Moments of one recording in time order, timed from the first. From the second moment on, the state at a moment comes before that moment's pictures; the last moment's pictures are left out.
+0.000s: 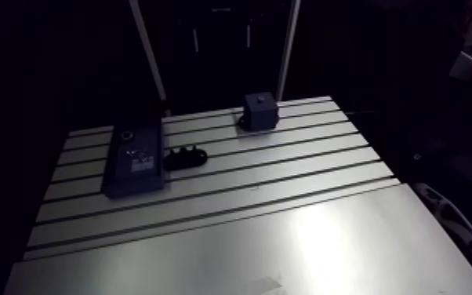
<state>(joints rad) -0.24 -1.18 1.34 -1.62 -1.60 -1.79</state>
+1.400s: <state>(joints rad) -0.20 -1.41 1.49 -1.62 -1.58 -1.81</state>
